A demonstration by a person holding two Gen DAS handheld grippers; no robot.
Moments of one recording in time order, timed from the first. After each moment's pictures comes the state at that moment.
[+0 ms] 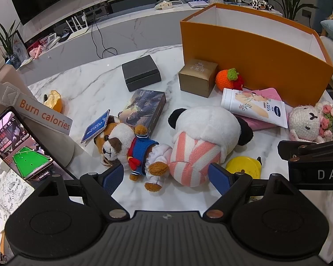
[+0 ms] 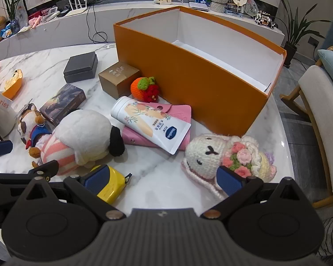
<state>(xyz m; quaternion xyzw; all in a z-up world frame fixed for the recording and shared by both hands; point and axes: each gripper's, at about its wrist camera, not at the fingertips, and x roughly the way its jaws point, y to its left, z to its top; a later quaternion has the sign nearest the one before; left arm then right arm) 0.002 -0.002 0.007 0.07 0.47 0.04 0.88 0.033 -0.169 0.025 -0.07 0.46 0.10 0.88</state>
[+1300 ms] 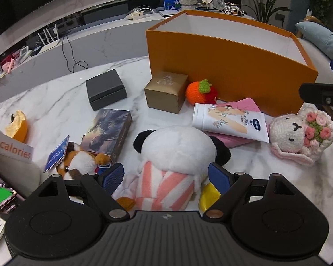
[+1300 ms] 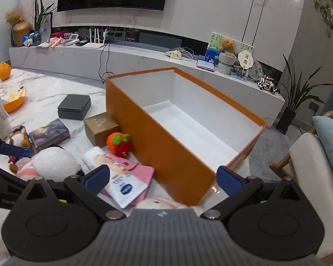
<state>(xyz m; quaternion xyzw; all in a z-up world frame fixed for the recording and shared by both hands) 0.031 -0.013 -0.010 0.06 0.44 -0.04 0.89 0.051 -0.221 0.058 -0.14 0.31 0.15 0.93</state>
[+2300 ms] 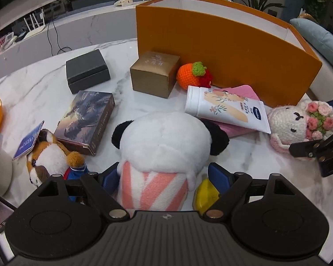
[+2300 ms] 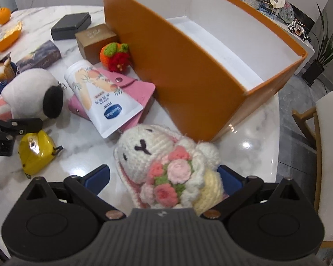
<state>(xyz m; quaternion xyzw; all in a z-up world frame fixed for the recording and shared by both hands) 0.046 -0.006 -0.040 0.03 0.47 -0.08 0.88 0.095 -0.232 -0.018 -0.17 0.50 0.19 0.83</state>
